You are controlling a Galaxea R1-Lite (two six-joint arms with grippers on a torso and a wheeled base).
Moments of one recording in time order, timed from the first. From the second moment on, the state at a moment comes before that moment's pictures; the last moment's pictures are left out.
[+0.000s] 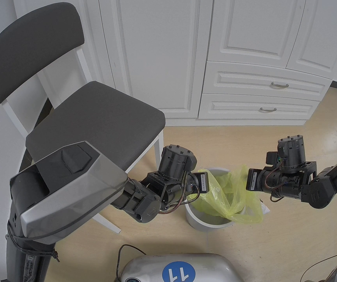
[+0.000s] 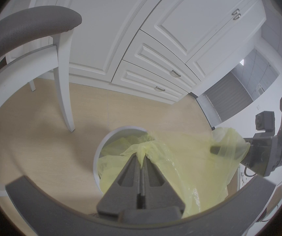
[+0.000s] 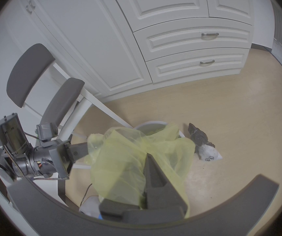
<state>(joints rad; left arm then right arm) -0.74 2.38 -1.34 -0.60 0.02 -0.49 0.39 1.86 -0.71 -0.61 -0.03 0.38</state>
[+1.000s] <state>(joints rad) -0.75 2.54 -1.73 -0.29 0.04 -0.41 0.31 2.01 -0.70 -0.69 0.04 0.28</state>
